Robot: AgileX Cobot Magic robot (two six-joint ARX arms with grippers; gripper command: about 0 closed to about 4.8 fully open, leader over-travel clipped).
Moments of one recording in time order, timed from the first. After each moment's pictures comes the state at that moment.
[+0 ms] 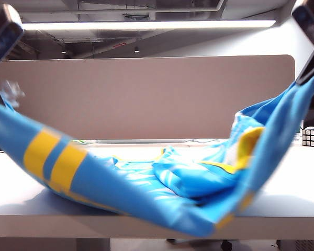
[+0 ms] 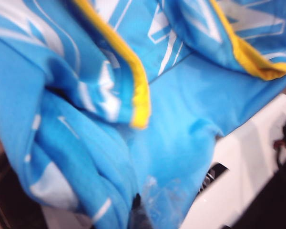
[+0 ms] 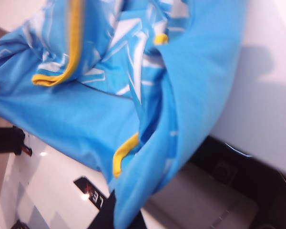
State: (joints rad) left arm -0.32 0.88 0.67 -0.87 0.60 -0.22; right arm 0.13 0.97 0.78 -0.92 -0.70 0.09
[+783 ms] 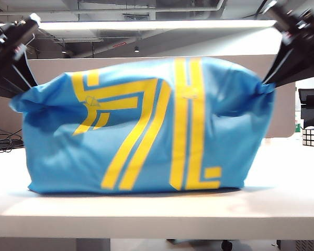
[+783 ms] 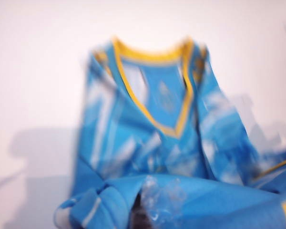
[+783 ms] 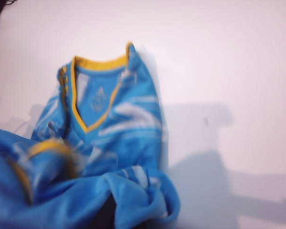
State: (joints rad) left arm -0.11 1.22 0.78 -0.25 0.46 -0.31; right arm 0.07 1.37 1.00 -0.40 -0.52 0.25
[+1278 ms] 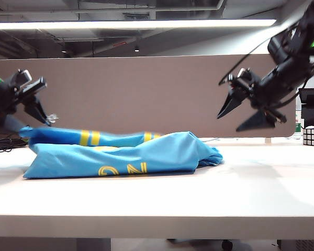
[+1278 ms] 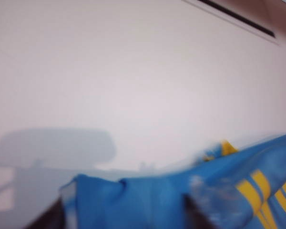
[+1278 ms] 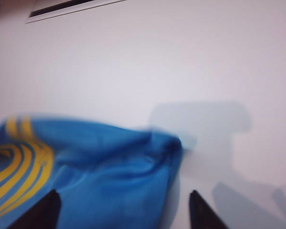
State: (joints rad) left arm 0.10 1.81 1.14 0.01 0.48 -0.25; right arm 0.05 2.01 1.46 -0.14 -0.53 0.24
